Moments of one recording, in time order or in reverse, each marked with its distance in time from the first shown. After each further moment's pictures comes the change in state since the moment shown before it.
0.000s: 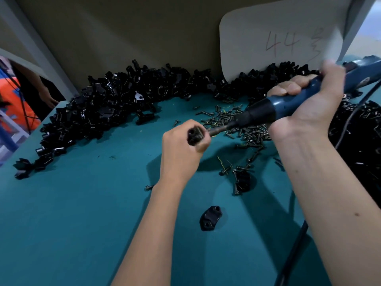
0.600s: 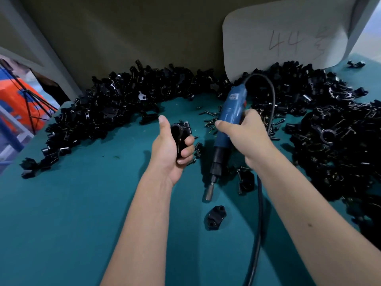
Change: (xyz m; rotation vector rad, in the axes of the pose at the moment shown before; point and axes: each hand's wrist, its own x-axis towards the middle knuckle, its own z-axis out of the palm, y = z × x) left_hand 0.009 0.004 -0.025 -1.031 -0.041 -0.769; right_hand -0.005 0.070 -0.043 -1.376 -0.138 0.113
